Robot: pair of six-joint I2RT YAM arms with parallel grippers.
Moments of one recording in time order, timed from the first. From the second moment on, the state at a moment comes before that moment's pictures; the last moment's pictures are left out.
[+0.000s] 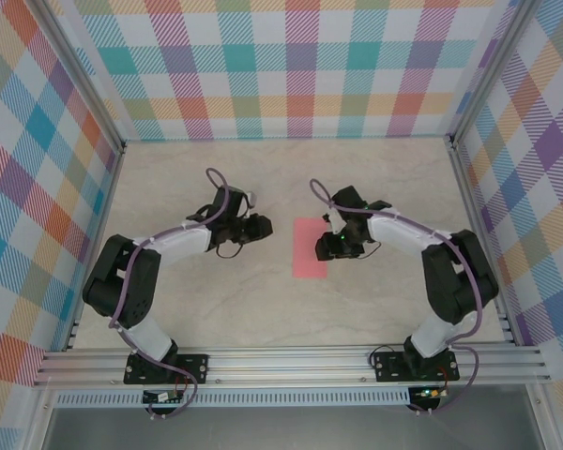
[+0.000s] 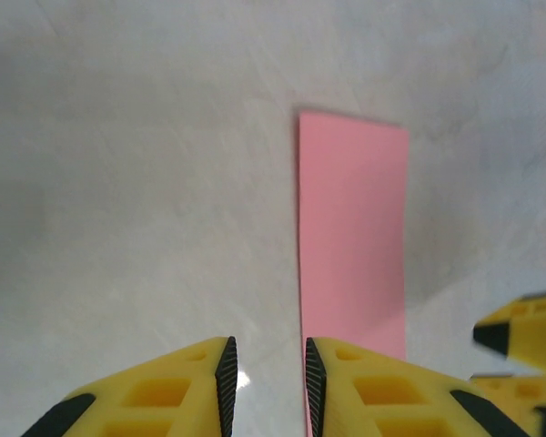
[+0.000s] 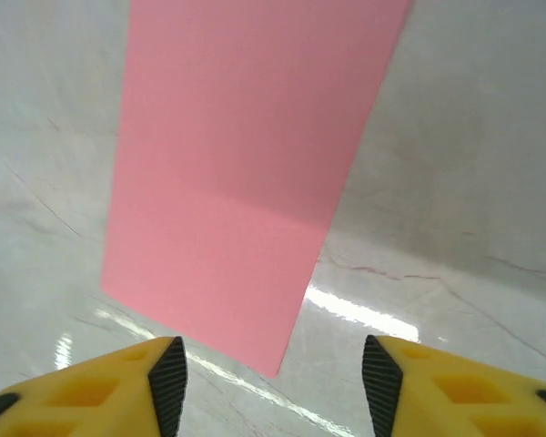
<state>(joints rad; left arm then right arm) -0.49 1.67 0.94 -0.12 0.37 -0.66 0.43 1.64 1.04 -0.66 -0.33 0.27</state>
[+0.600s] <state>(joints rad) -0.63 1.64 0.92 -0.05 0.30 -0.75 0.27 1.99 1.27 -0.41 -0.57 0.34</state>
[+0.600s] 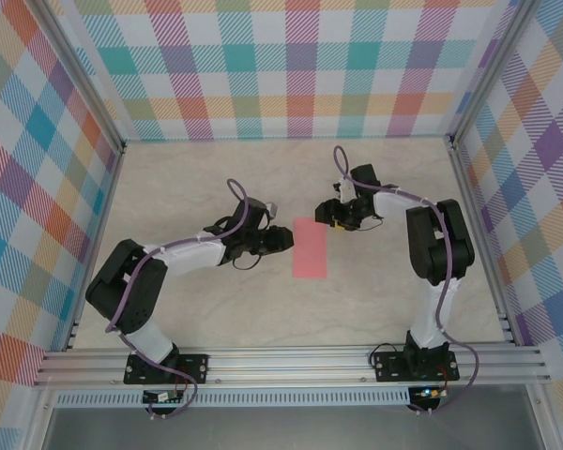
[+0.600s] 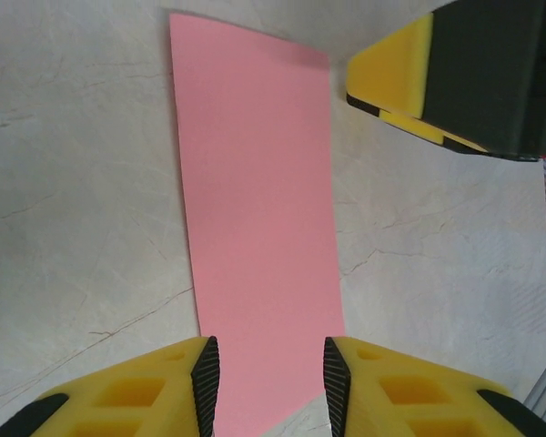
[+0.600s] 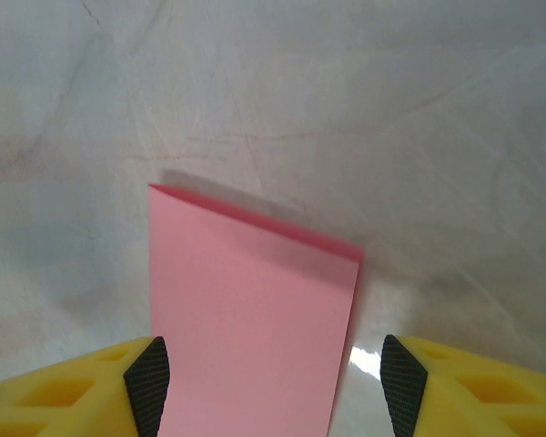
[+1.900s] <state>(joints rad) -0.89 1.44 0.86 -0.14 0.05 -0.47 0.28 2.00 1.22 -0.41 -0.71 0.40</state>
